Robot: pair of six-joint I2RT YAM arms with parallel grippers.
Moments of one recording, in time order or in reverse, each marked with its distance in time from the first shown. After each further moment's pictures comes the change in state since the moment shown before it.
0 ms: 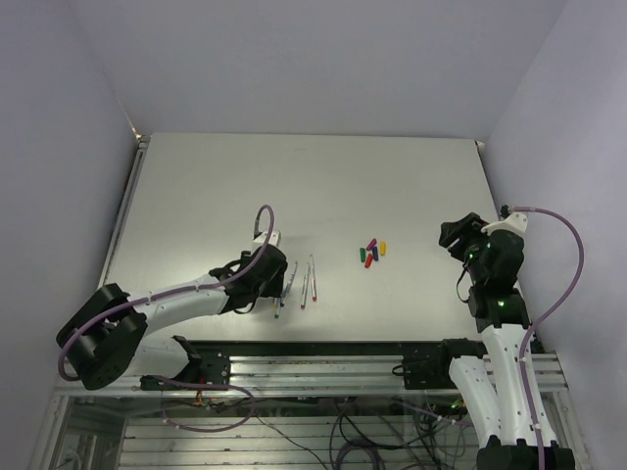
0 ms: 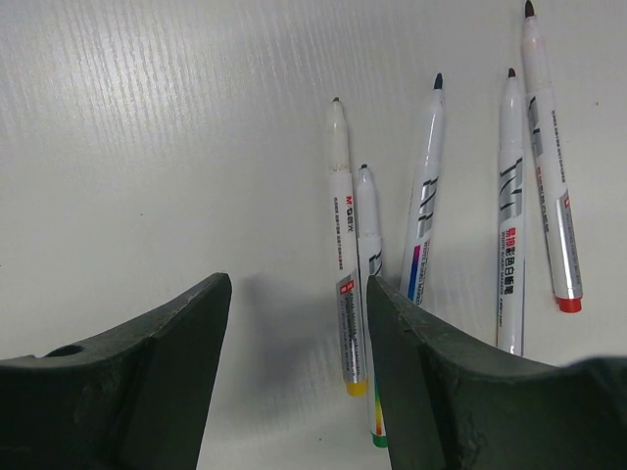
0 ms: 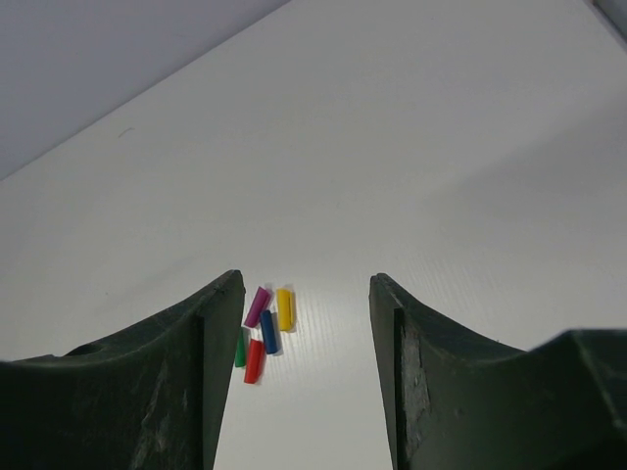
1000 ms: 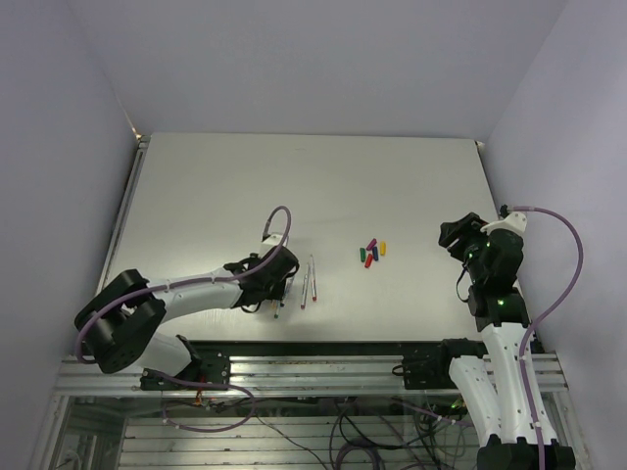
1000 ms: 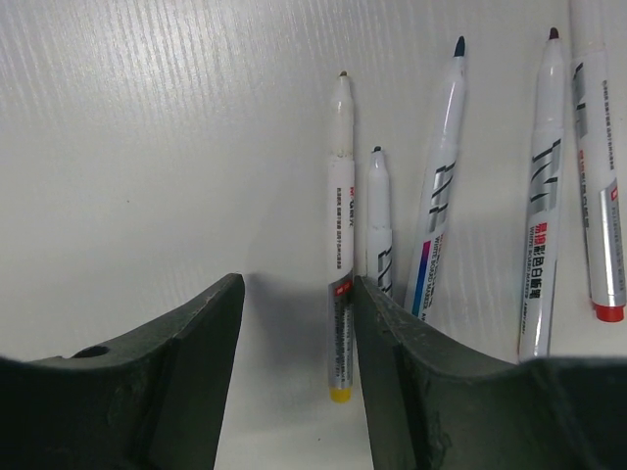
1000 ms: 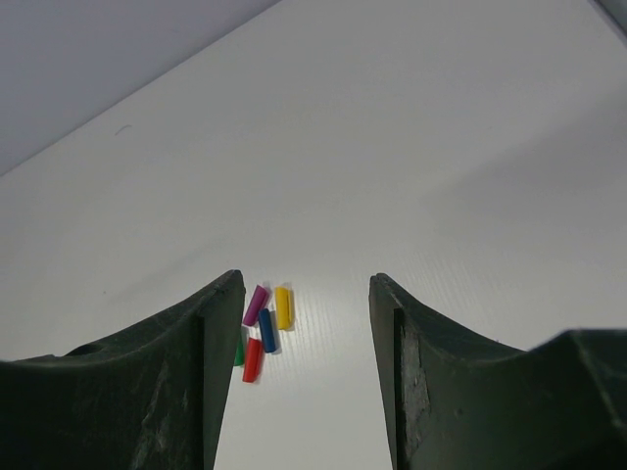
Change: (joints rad) left arm -0.045 0.117 0.079 -0.087 -0.048 -0.023; right arm 0.000 0.009 0.000 0.000 0.000 0.000
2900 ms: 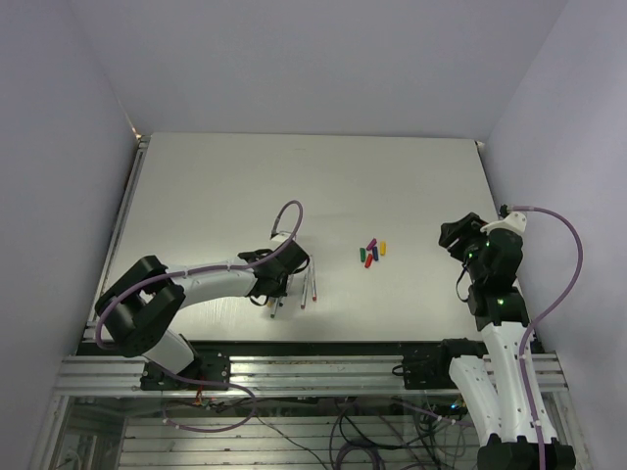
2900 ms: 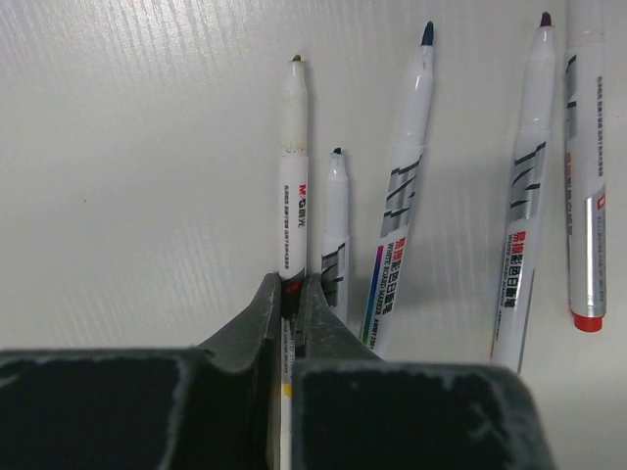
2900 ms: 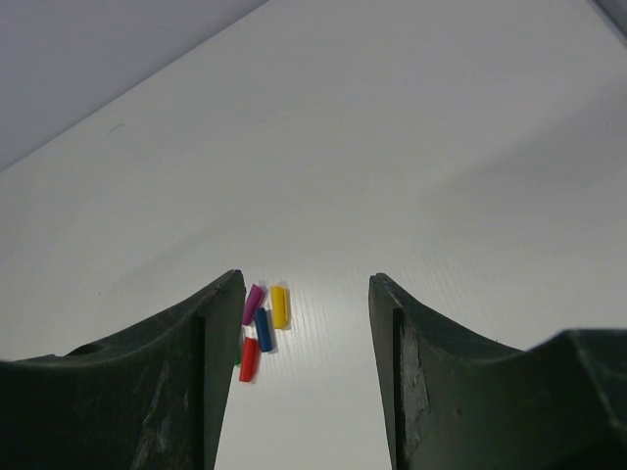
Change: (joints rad) left arm -0.005 0.135 0.131 -0.132 0.063 -0.044; right arm 0.000 0.006 0.000 -0.004 0.008 0.000
